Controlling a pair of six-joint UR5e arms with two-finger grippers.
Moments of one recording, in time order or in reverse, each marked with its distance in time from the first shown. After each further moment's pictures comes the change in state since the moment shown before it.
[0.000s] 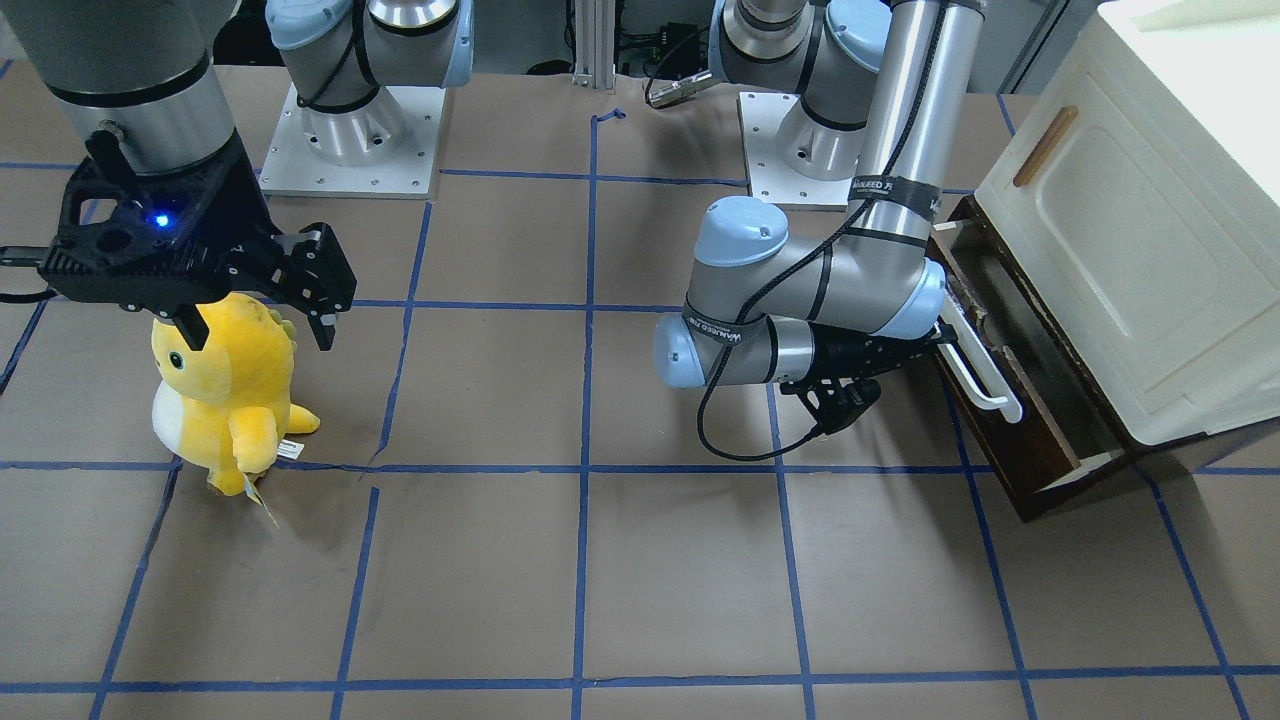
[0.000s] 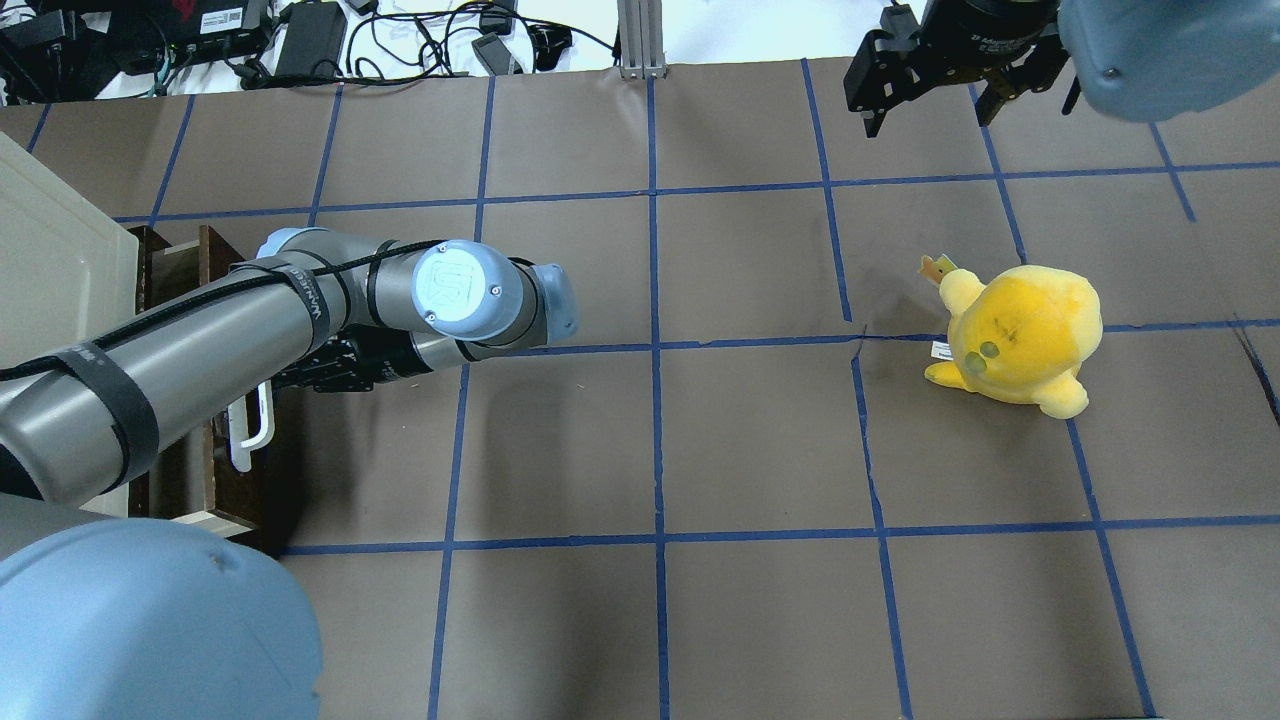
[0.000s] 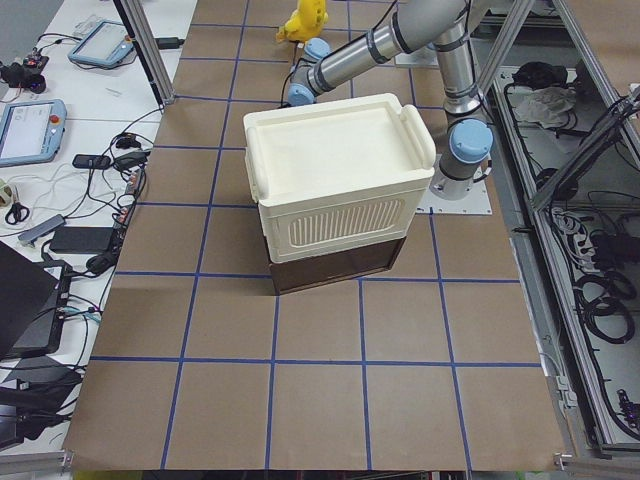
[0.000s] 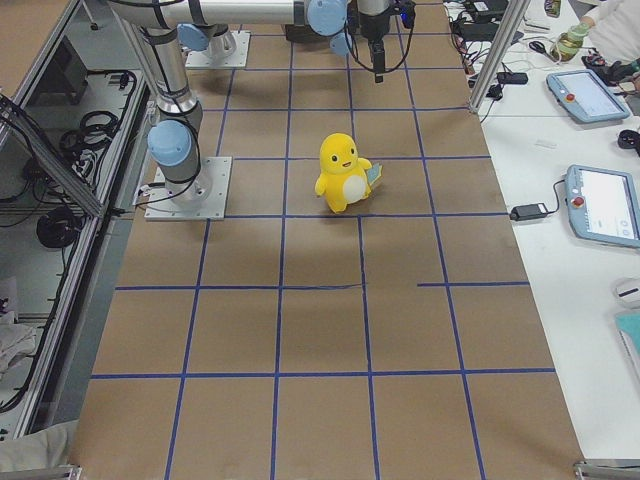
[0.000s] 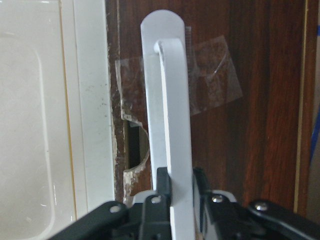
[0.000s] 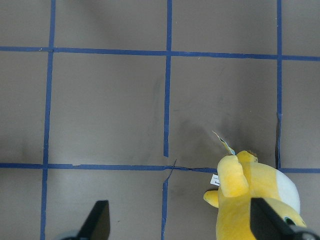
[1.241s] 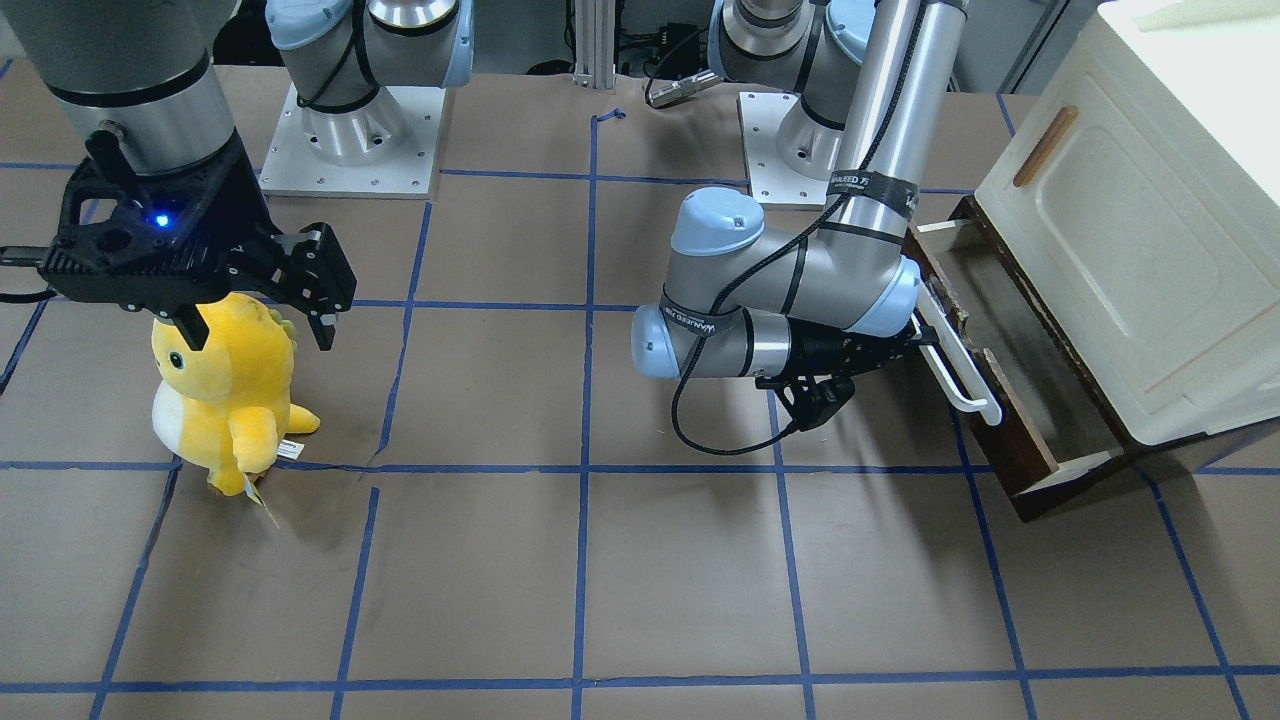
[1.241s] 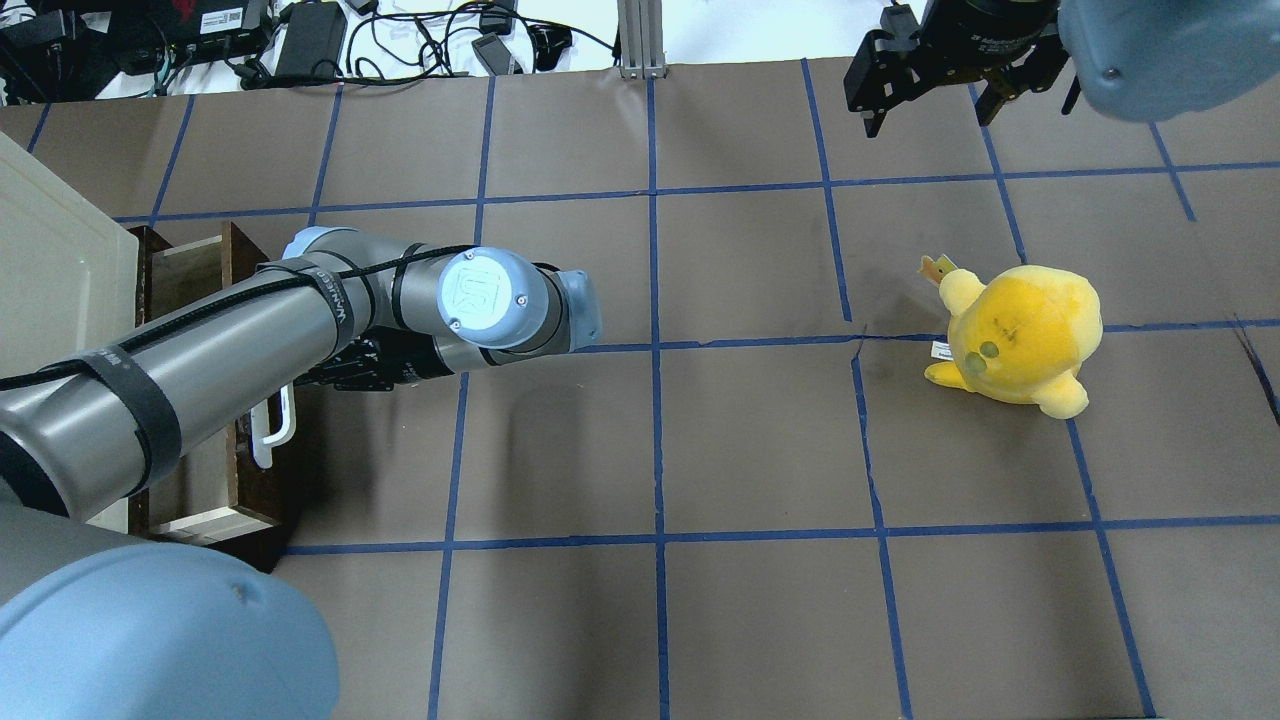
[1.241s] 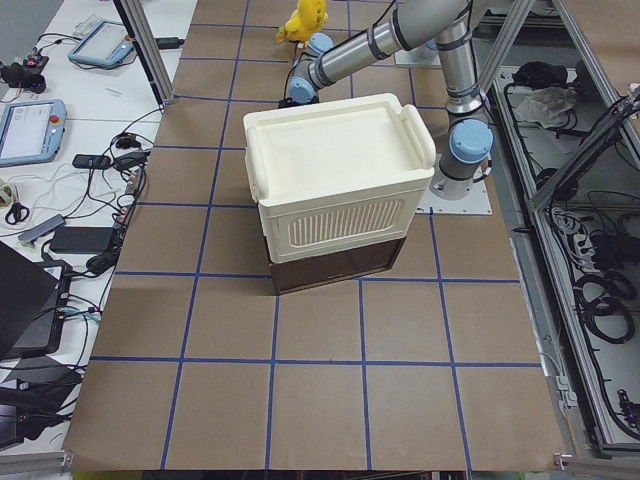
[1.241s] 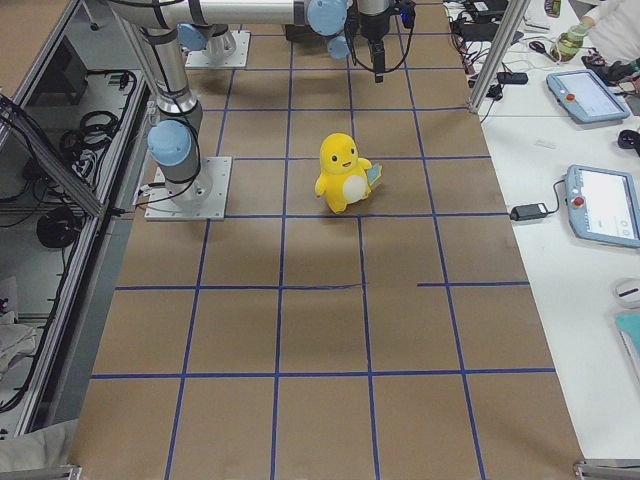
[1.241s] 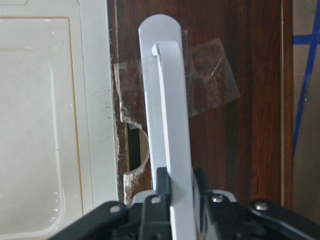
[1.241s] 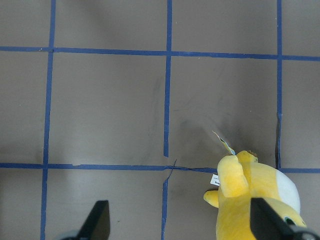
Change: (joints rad) left arm -0.043 -0.003 0.006 0.003 -0.004 0.009; right arm 0.000 0.000 0.000 0.000 0.000 0.000
